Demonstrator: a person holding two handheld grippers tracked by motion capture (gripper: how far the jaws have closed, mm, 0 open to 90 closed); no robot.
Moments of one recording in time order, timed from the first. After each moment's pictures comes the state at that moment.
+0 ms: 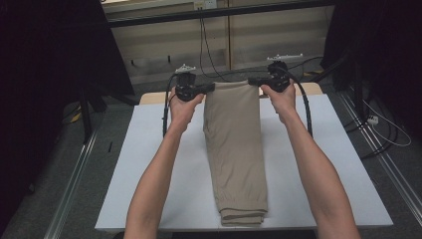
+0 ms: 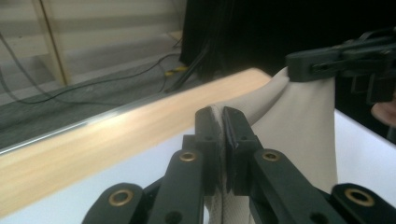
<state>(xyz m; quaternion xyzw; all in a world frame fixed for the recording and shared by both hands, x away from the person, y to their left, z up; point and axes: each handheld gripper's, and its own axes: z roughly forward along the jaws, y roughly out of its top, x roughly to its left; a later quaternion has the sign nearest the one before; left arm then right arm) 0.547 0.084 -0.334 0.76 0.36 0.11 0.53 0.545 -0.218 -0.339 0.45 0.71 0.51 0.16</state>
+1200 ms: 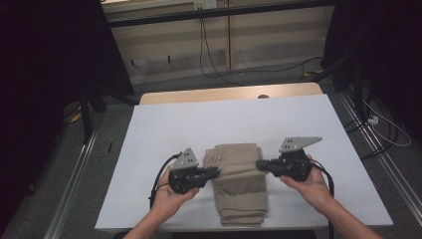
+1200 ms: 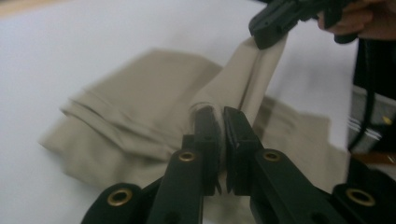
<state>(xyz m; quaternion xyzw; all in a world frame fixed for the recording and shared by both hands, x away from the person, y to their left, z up) 0.316 0.115 -0.401 0.85 0.21 0.03 0.47 0.311 -0.207 -0.398 0.33 0.81 0.47 0.07</state>
